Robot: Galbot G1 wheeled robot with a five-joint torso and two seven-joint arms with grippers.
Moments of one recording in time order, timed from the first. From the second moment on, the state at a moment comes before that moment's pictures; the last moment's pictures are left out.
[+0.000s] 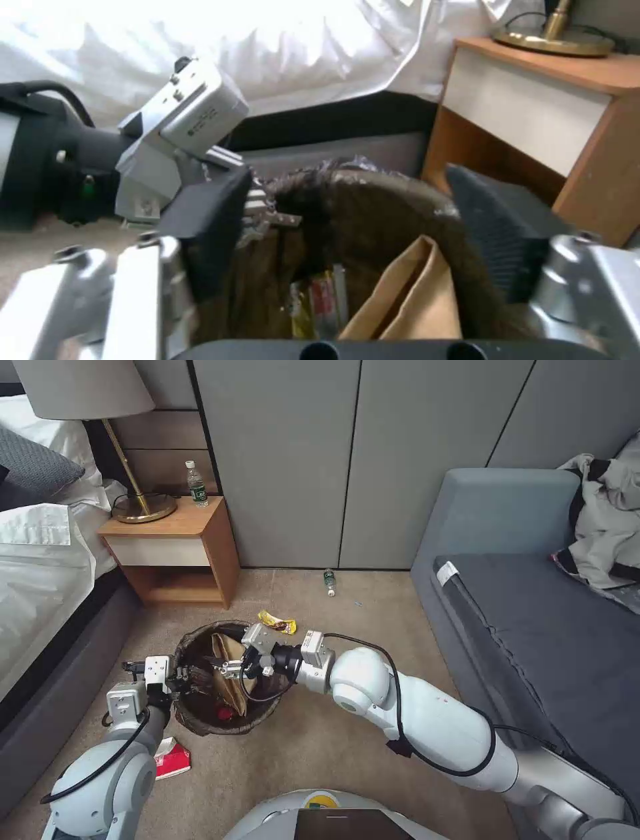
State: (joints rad) left arm 1.66 -1.36 -0.77 -2.43 -0.29 0.73 -0.13; right arm -0.61 1.10 -0.43 2.04 0.58 -0.40 -0.16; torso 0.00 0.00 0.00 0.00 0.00
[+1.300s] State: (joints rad) left arm 1.68 -1.36 -0.79 -2.43 -0.30 0.71 -0.13; right arm -1.33 1.19 0.30 2.16 0.31 -0.21 0.01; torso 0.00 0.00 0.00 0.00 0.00
